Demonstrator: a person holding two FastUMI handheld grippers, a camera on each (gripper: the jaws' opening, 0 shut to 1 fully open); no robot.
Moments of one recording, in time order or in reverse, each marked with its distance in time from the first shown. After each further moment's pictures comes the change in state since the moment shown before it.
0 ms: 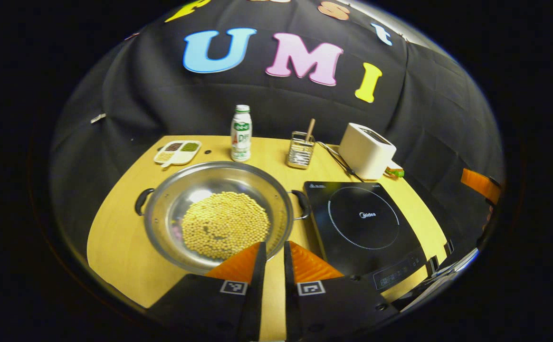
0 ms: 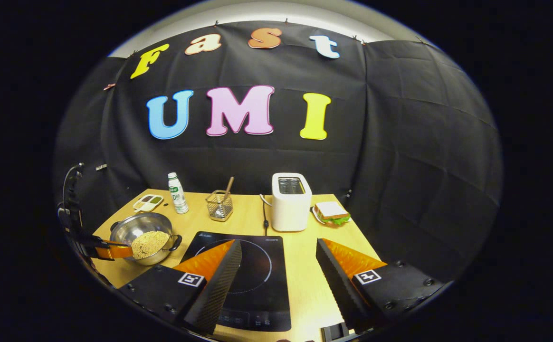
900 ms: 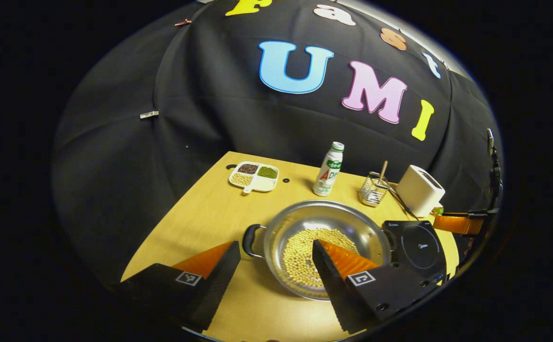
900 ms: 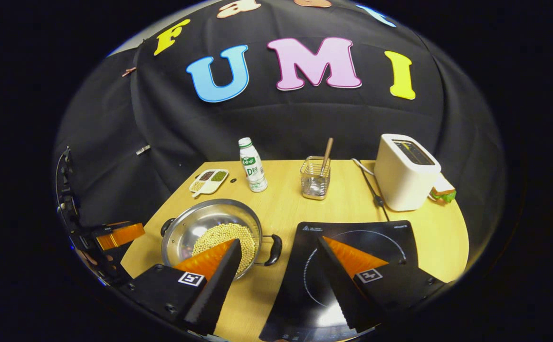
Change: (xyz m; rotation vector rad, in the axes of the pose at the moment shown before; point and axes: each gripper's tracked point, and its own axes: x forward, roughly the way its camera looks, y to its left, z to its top) left arm -0.007 0.211 0.057 -0.107 -0.099 0.187; right arm 0.111 0.235 -0.051 0.046 0.307 0.296
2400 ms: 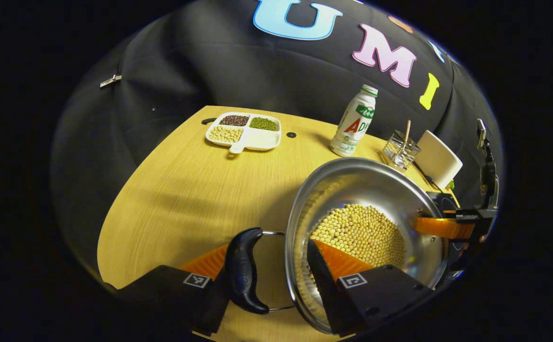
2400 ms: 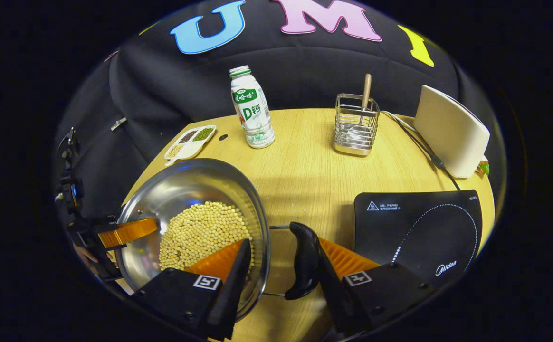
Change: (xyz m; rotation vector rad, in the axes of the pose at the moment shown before) left arm 0.152 0.030 -0.068 0.060 0.237 -0.140; right arm 0.143 0.040 -0.091 0.030 0.193 -0.034
